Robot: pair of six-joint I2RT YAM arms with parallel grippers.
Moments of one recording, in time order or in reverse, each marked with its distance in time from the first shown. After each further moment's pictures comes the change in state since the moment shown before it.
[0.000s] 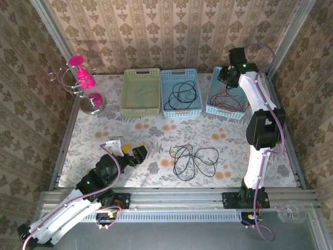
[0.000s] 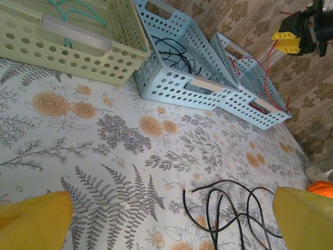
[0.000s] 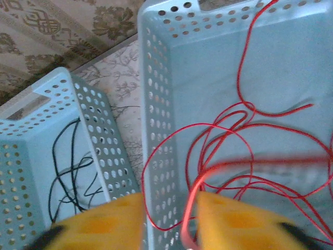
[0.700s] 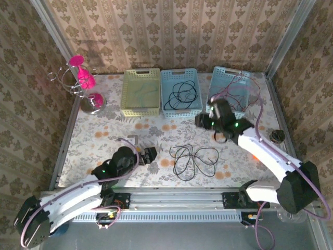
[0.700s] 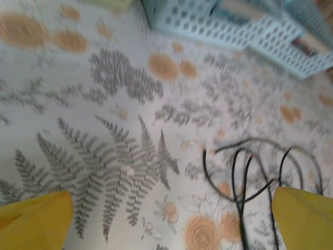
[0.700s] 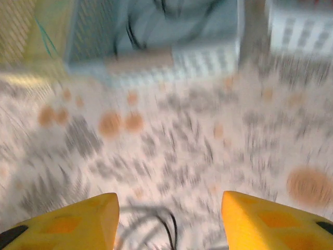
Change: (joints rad) left arm -0.029 0.512 0.011 0.241 0.089 -0.035; right arm 0.436 -0.821 -1.133 0.381 -0.004 0.009
